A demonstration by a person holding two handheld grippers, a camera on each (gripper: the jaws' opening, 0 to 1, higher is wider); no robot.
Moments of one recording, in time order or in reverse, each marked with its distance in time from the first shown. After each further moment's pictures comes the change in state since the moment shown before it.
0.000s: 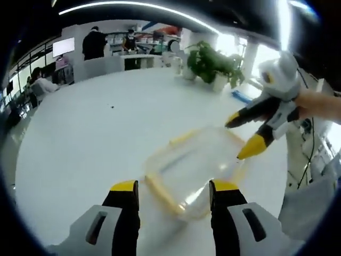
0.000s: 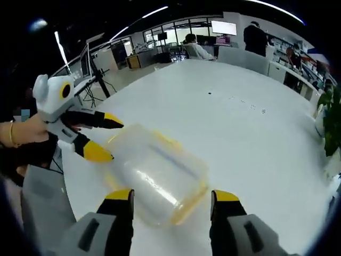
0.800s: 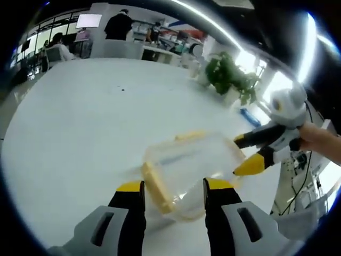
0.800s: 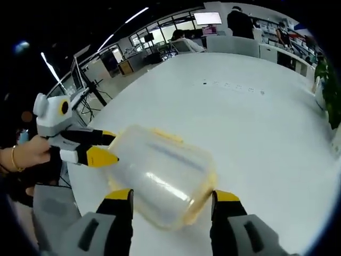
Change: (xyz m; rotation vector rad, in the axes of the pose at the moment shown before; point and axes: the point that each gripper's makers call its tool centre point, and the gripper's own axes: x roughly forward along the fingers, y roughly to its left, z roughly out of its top) left arm 0.004 -0.003 -0.009 -0.246 -0.007 -0.014; right arm 0.008 0.008 -0.001 0.154 0.007 0.038
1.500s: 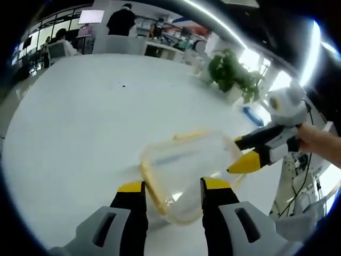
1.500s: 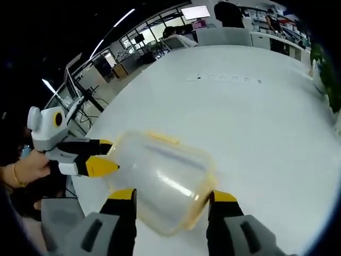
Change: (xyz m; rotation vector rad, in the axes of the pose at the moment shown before) left arm -0.002 -0.007 0.007 -0.020 0.030 0.017; right arm 0.008 0.000 0.001 0.104 0.008 0.027
